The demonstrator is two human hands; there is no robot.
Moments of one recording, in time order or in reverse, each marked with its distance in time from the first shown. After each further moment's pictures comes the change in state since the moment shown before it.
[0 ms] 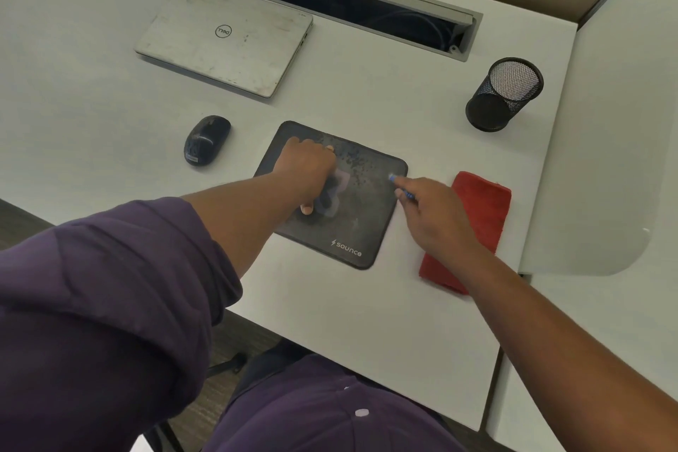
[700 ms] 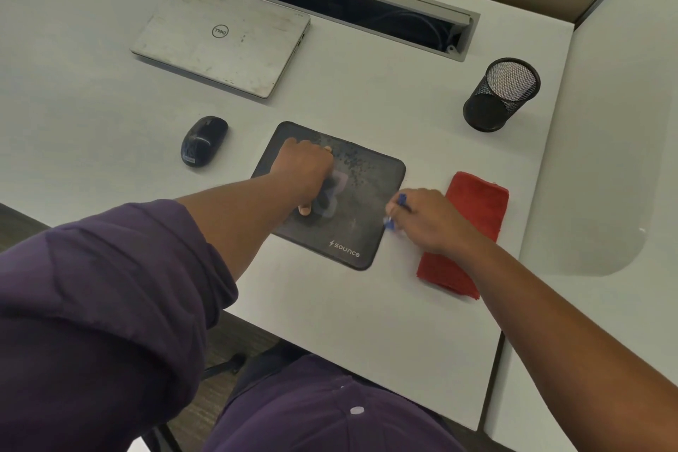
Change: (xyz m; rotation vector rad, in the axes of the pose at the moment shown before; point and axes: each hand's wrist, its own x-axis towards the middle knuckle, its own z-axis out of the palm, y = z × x) left_hand 0.001 0.000 0.000 0.015 -0.003 -0.008; right_hand 0.009 -0.001 -0.008 0.071 -0.409 0.166
